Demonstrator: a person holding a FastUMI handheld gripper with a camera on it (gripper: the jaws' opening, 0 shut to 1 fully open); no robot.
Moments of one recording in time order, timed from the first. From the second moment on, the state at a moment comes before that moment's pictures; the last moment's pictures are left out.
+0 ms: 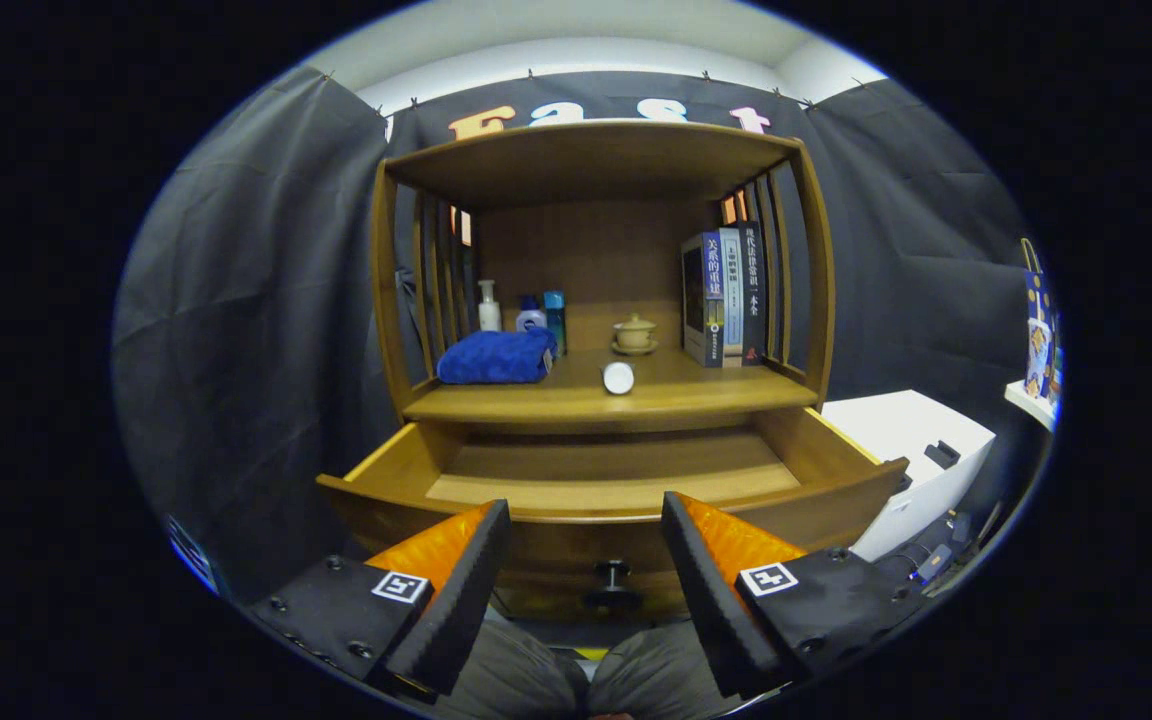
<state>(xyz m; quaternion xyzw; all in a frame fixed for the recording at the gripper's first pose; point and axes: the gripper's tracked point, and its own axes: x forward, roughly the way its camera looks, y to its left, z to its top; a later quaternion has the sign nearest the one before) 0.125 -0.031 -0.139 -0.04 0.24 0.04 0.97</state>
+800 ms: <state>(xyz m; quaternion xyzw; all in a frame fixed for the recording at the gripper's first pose) 0.148 -0.046 -0.204 -0.07 0.24 0.01 0.97</state>
